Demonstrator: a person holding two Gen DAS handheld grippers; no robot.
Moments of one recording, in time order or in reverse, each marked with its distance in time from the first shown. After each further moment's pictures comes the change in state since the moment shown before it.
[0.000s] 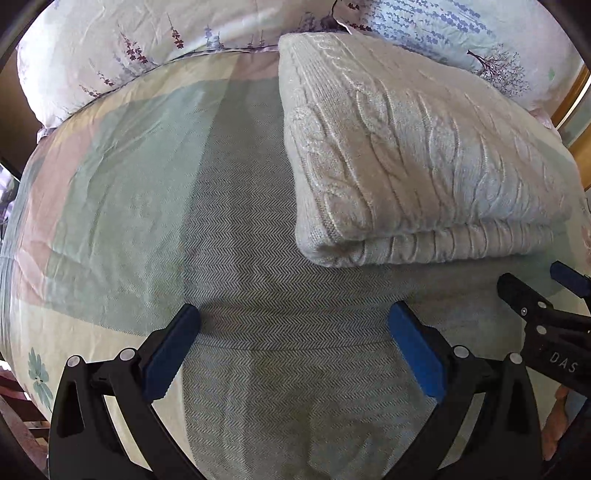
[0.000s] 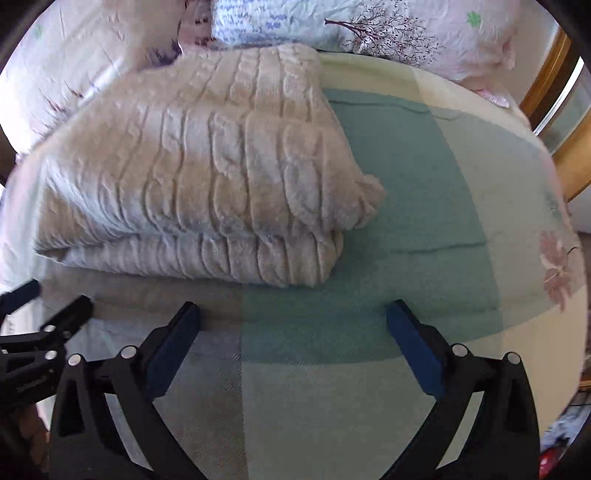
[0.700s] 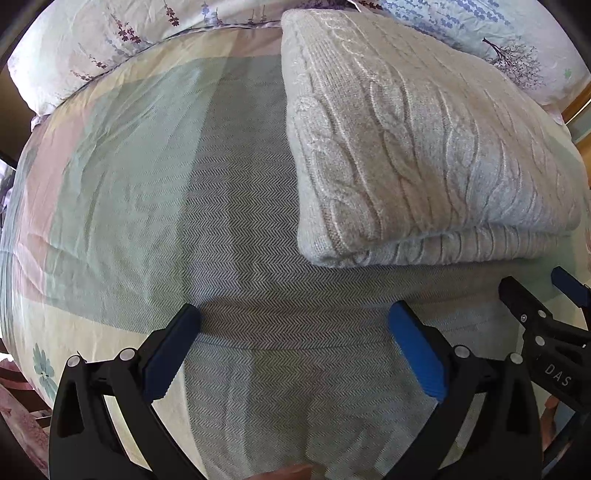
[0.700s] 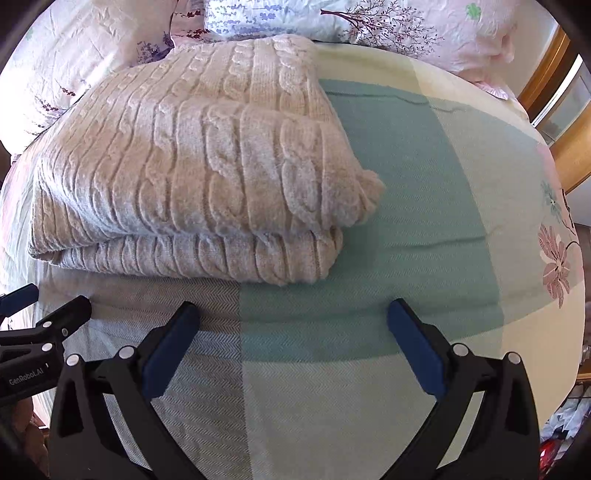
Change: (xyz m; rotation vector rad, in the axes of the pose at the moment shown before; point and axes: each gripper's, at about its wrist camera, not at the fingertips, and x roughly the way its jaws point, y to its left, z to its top) left arm 0.011 -0.004 0.024 -0.004 0.123 0.000; right arm 0.009 -0.001 0.010 0.007 0.044 -0.002
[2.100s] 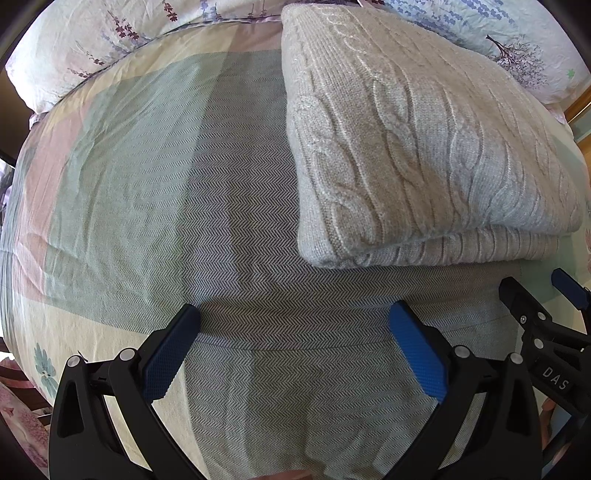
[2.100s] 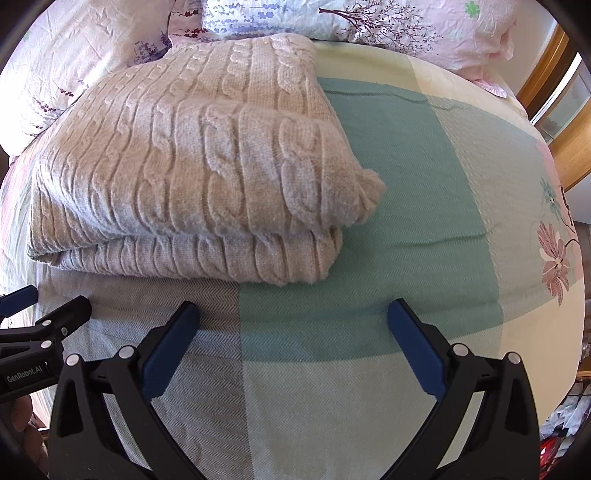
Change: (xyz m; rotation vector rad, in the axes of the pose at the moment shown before) left arm 0.007 0.006 0.006 -0.008 0.015 -0.001; right arm 0.000 0.002 -0.001 0.012 0.006 -0.005
